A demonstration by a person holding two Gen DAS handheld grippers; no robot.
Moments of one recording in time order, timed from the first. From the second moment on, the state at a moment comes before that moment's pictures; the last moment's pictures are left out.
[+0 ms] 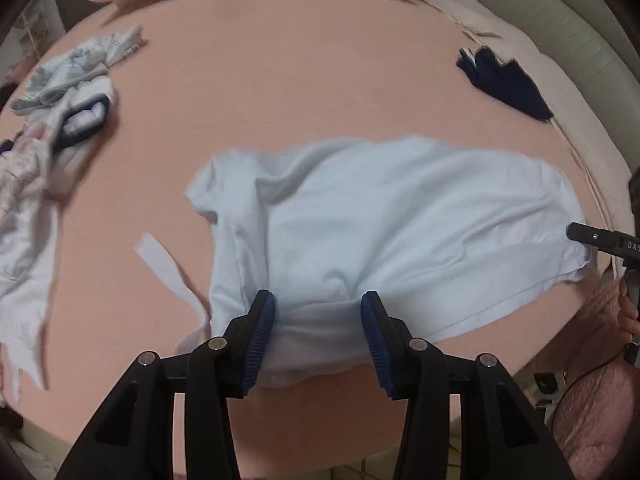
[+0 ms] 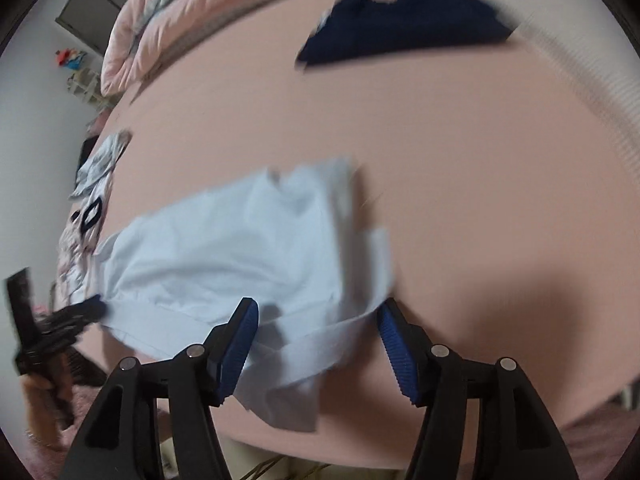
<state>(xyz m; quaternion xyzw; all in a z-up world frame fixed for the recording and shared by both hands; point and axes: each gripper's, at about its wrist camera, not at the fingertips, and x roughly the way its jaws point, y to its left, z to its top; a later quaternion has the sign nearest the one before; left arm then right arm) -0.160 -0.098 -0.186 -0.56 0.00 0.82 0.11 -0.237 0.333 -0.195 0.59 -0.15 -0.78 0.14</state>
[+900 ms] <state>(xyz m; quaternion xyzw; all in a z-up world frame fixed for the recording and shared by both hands) -0.170 -0.173 -0.177 -0.45 -0.27 0.82 0.23 -0.255 0.056 -0.176 0.61 -0.08 -0.72 0.32</state>
